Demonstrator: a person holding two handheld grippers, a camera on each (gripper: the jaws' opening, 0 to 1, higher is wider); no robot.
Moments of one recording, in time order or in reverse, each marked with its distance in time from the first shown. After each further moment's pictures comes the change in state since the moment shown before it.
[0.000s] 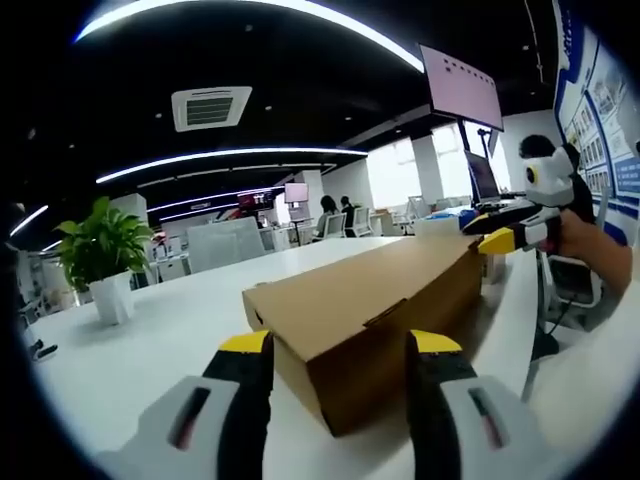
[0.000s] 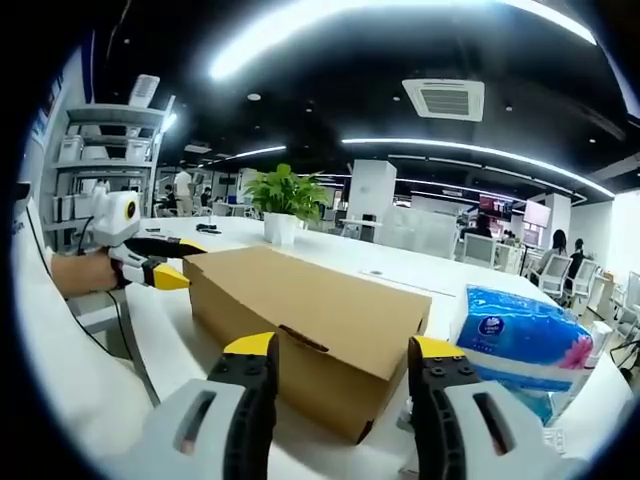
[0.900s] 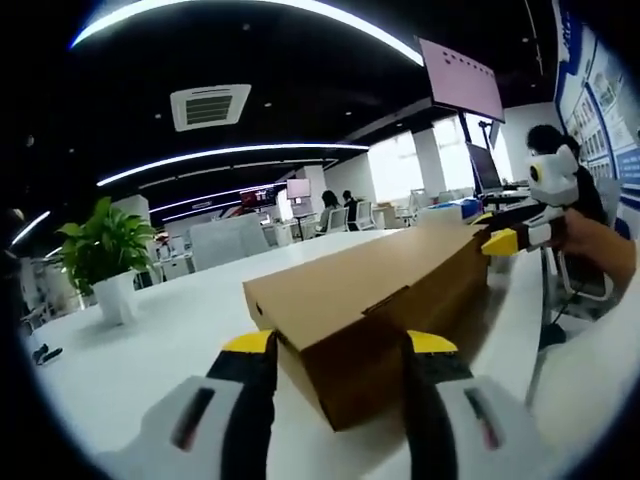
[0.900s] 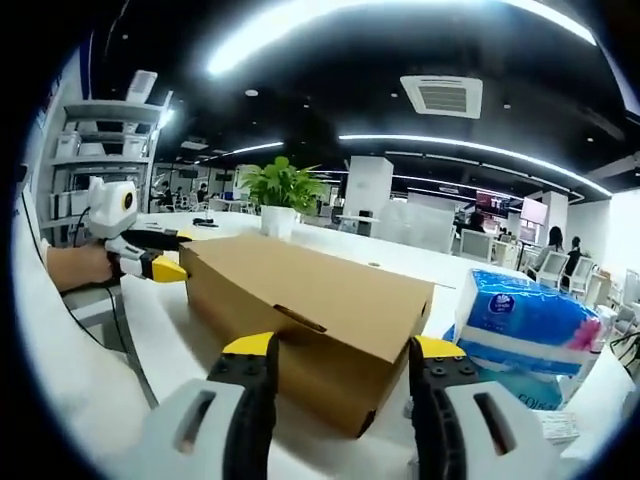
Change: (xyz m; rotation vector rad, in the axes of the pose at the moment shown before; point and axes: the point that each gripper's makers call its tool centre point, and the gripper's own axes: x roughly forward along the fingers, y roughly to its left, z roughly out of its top) left arm 0.002 -0.001 -0.016 0.038 0.034 0.023; right arm 0.006 0.005 -0.021 -0.012 0.029 -0.019
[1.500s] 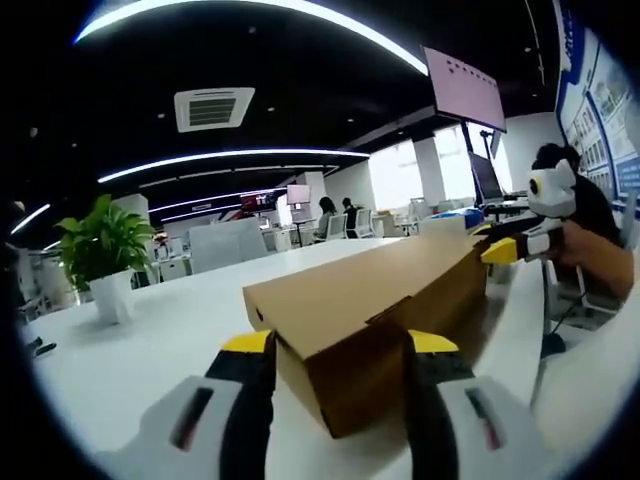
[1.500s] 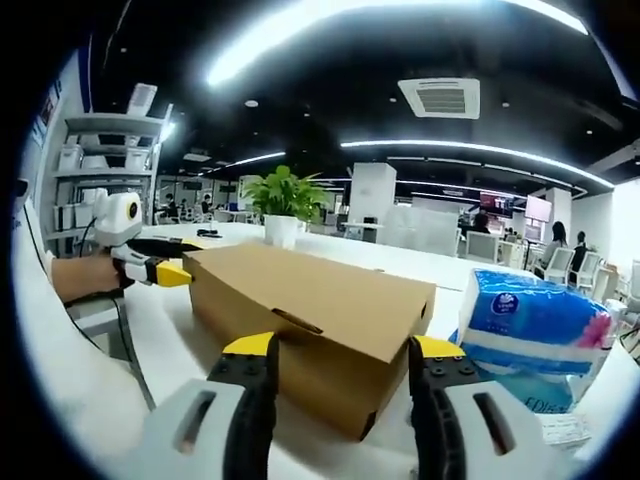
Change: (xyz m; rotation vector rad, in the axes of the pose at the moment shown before) left arm 0.006 0.006 0.006 -0.035 -0.036 -0.010; right arm 0.005 -0.004 0.001 0.038 -0.024 0.021
